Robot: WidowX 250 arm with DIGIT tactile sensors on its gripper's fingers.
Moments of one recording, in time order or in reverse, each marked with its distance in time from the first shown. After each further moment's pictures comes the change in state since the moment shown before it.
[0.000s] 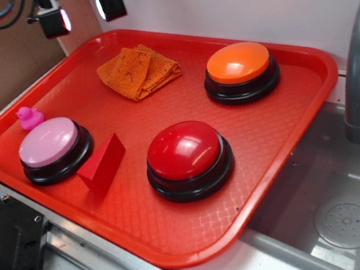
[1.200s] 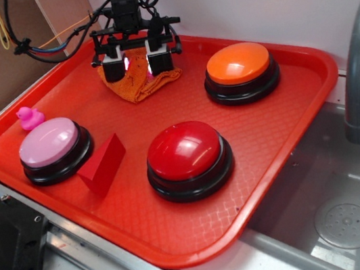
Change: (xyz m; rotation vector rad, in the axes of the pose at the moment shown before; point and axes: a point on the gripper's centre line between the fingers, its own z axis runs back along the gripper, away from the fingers) arm -0.009 -0.029 -0.074 0.098 -0.121 -0.202
